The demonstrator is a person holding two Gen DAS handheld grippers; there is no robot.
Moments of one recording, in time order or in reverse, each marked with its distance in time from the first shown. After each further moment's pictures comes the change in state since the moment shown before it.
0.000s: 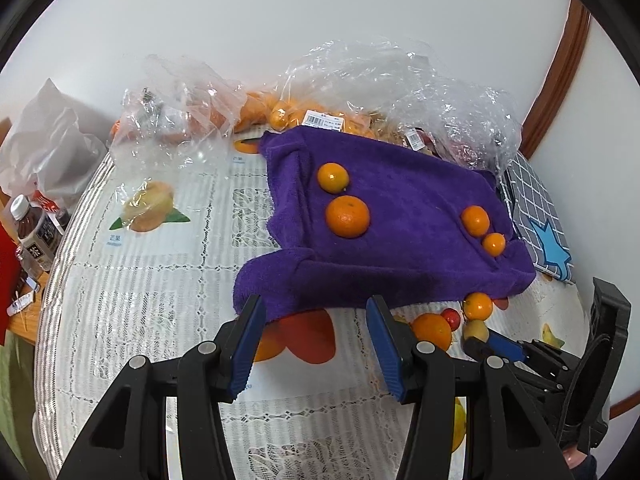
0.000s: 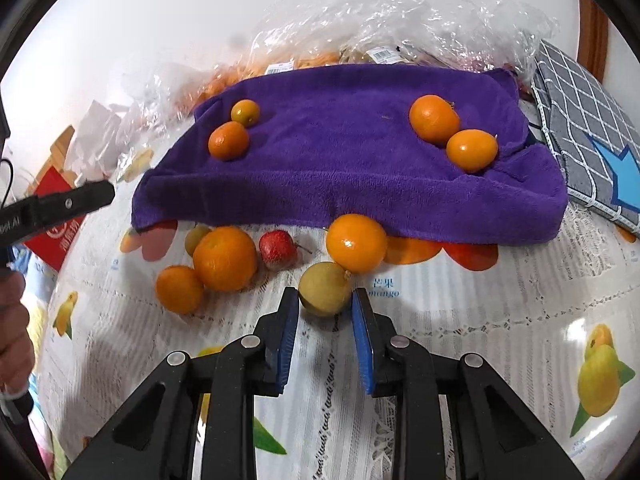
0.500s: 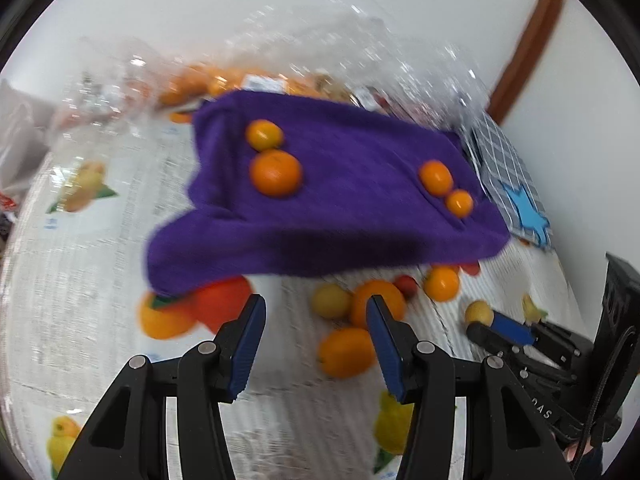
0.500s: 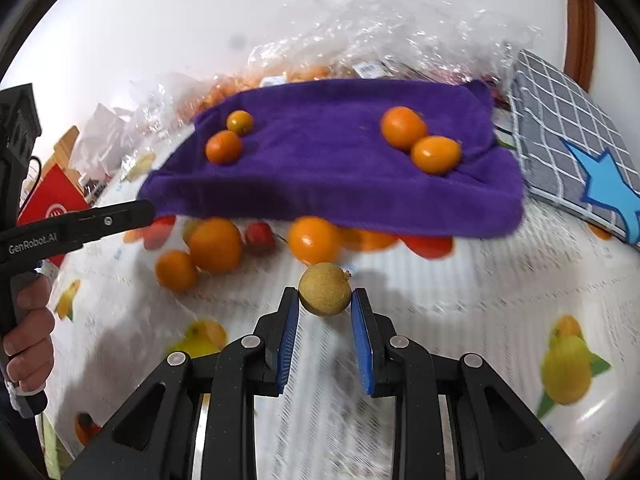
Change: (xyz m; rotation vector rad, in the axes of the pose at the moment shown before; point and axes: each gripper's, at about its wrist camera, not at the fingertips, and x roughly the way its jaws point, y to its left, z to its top) left arm 0.031 -0.047 -0.020 0.077 0.096 -0.107; right arm -0.030 -0.016 -0.015 -0.030 -0.026 -0.034
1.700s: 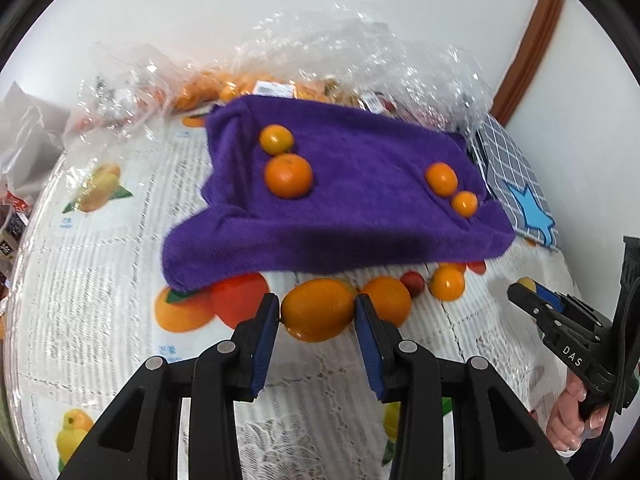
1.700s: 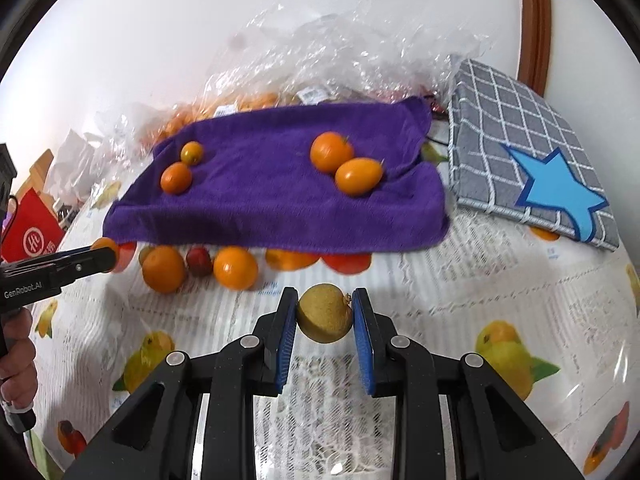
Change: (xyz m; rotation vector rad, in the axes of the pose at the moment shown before) left arm -0.017 0.013 0.000 -0.021 -0.041 0.044; right arm -0.022 -0.037 0.007 0.055 -0.084 -0.100
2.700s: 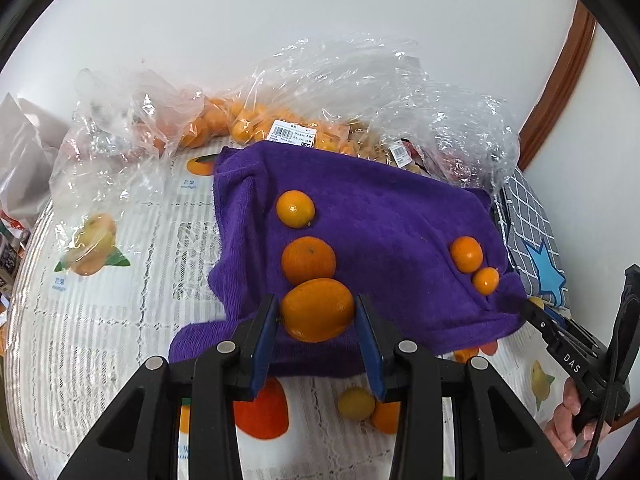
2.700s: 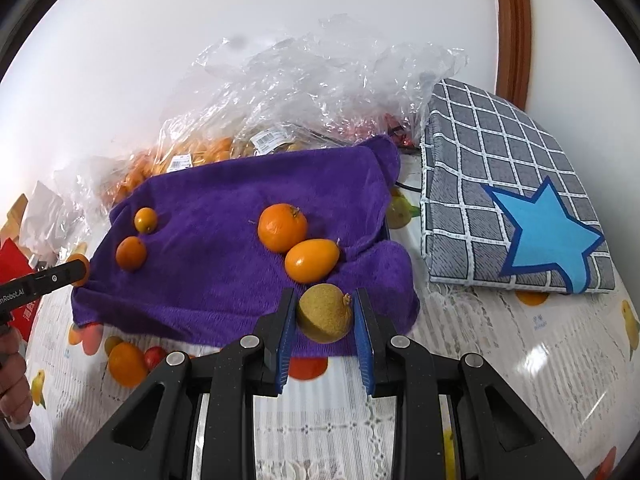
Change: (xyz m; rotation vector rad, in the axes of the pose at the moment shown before) left arm 0.028 0.009 0.061 -0.062 -0.052 0.007; right arm 0.027 -0.028 0.057 0.079 -0.050 -0.058
